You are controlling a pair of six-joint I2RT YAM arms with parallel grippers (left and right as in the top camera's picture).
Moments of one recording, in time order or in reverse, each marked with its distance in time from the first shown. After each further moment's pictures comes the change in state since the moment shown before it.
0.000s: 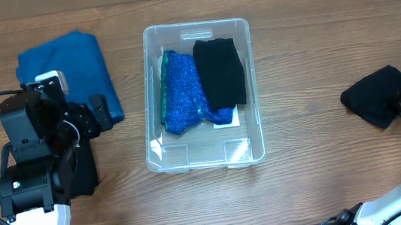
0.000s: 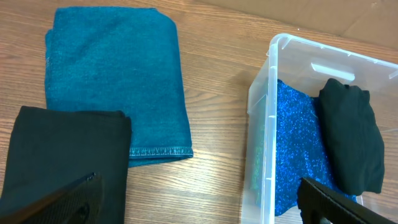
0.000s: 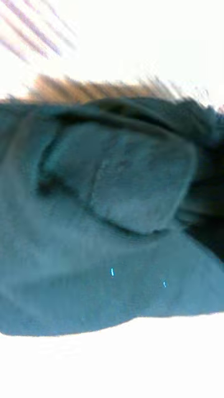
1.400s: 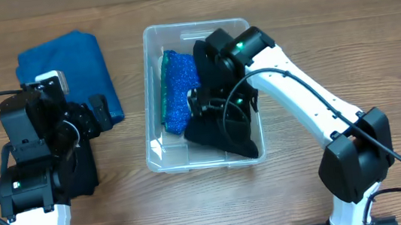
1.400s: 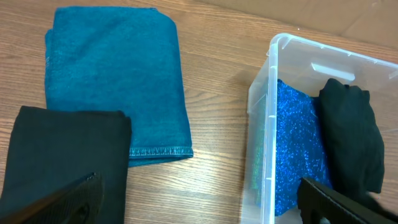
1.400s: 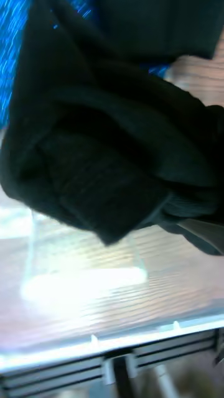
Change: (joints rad) left arm 0.000 0.000 0.000 0.000 0.000 0.000; right arm 1.342 0.043 0.560 -0.828 0.063 -1.234
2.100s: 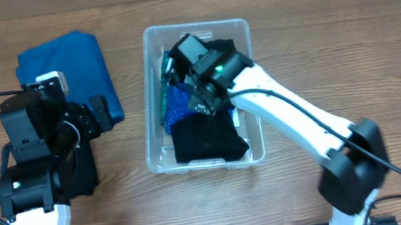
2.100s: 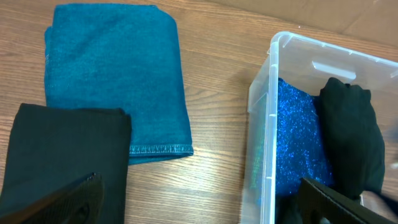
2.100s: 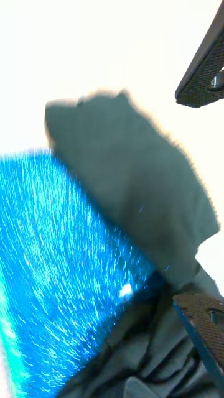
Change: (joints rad) left arm 0.000 0.000 0.000 -0.010 0.000 0.000; right arm 0.129 -0.053 -0.032 0.499 0.623 0.467
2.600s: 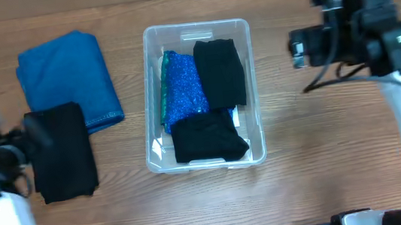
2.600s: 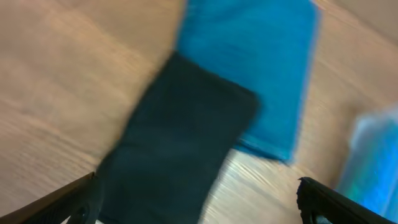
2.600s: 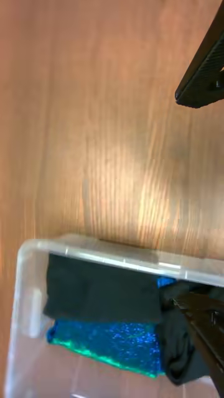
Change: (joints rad) left arm 0.527 0.141 0.008 -0.064 0.093 0.028; right arm -0.624 -0.397 0.023 -0.255 -0.364 0.497
